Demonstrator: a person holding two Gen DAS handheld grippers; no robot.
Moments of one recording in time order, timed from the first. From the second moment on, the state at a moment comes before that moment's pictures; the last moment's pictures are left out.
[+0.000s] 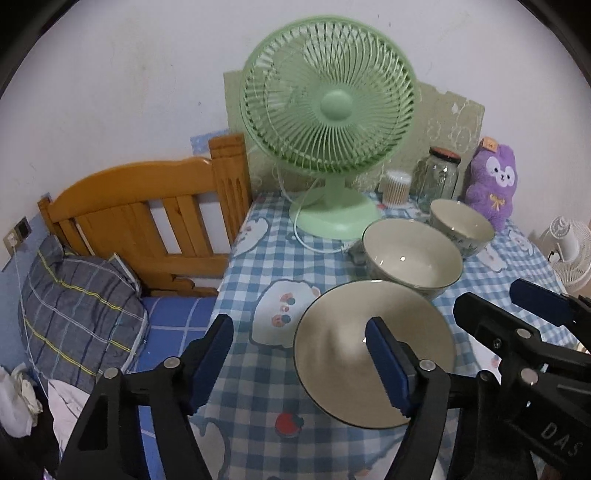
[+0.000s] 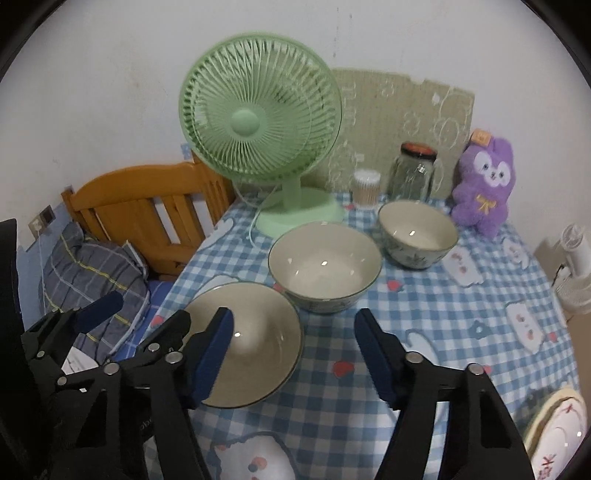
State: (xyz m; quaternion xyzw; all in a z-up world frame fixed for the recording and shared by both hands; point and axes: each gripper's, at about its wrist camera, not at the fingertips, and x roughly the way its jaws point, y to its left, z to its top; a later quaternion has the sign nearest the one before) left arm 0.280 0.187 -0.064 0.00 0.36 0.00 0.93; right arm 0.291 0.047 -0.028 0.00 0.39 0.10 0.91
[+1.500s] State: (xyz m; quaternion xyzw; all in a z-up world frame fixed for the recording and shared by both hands) left arm 0.286 0.164 -0.113 0.01 0.44 -0.05 0.89; right arm 0.294 0.049 -0.077 -0.05 0.44 0.07 0.89
